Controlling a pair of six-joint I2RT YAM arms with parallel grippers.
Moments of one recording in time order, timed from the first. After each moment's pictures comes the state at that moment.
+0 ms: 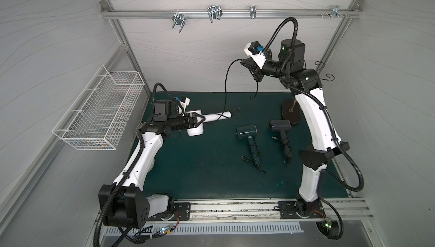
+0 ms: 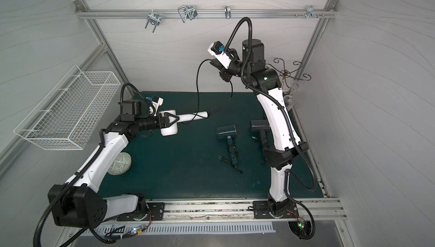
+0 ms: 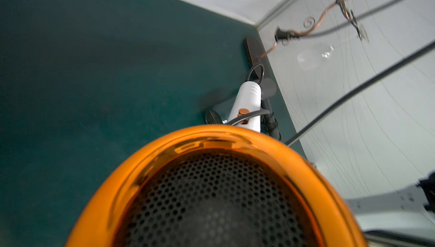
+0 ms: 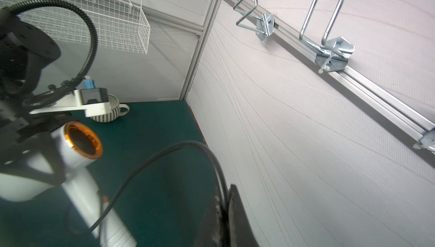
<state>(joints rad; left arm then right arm) -0.07 1.26 1.11 -0.58 0.74 -0.26 0.48 1.95 2.58 -0.81 -0.51 -0.58</state>
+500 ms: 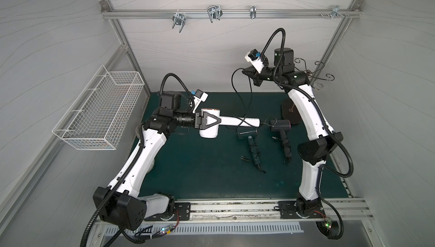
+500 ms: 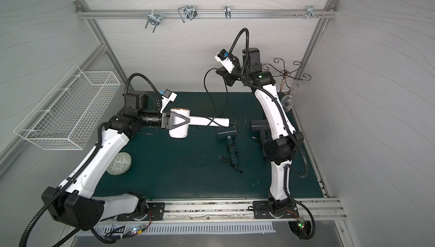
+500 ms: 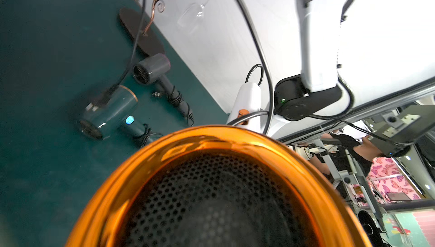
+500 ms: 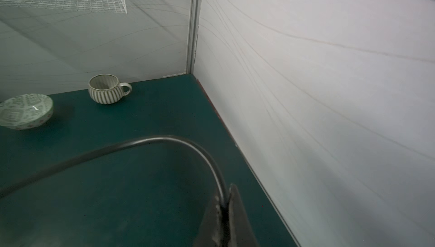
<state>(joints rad) -0.22 1.28 1.33 -0.60 1.13 -0.28 0.39 2.00 2.37 -0.74 -0.62 -0.49</state>
